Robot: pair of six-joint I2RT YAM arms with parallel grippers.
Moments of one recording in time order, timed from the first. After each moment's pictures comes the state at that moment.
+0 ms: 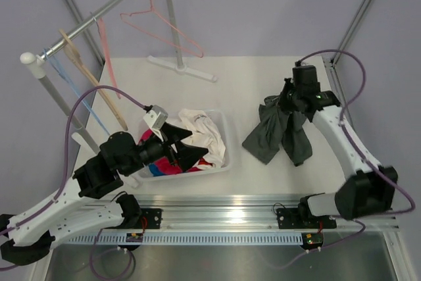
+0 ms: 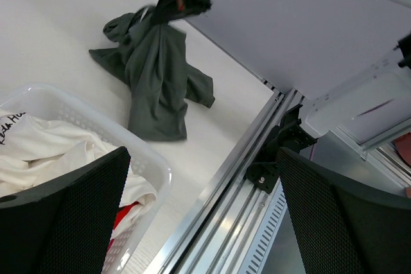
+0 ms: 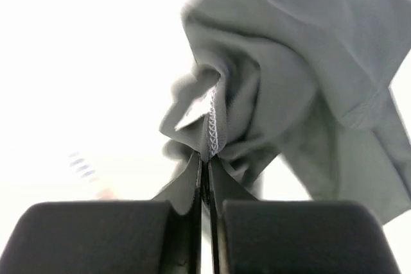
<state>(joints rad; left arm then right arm) -1.01 0.66 0.89 -0.30 0.02 -0.42 0.21 1.46 1.20 -0.61 0.06 0.50</state>
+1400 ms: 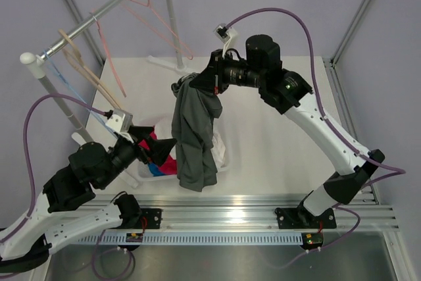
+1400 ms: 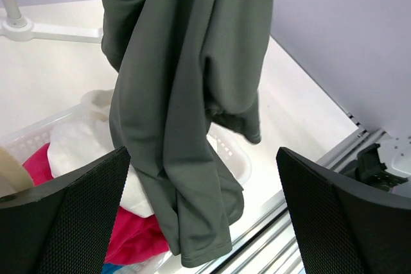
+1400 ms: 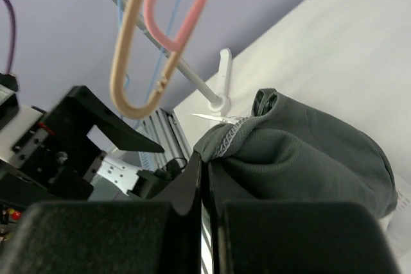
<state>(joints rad) -1.01 0.49 0.99 -0.60 -0.34 -0.36 0.73 1.58 1.90 -0.50 -0.49 0.44</state>
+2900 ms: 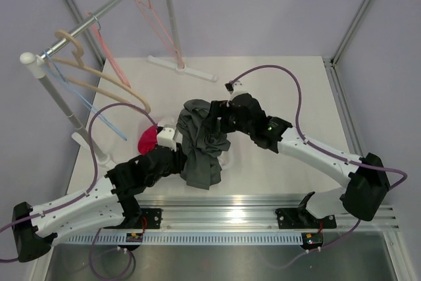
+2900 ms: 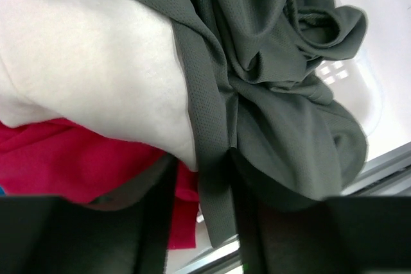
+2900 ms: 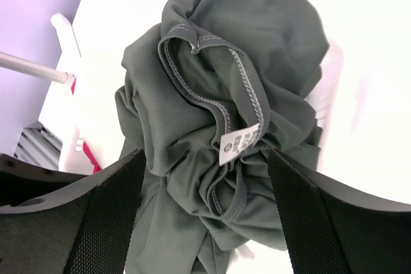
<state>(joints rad) -1.01 0.71 0.55 -0.45 -0.43 -0.58 0.83 1.40 1.09 -0.18 0.05 0.59</state>
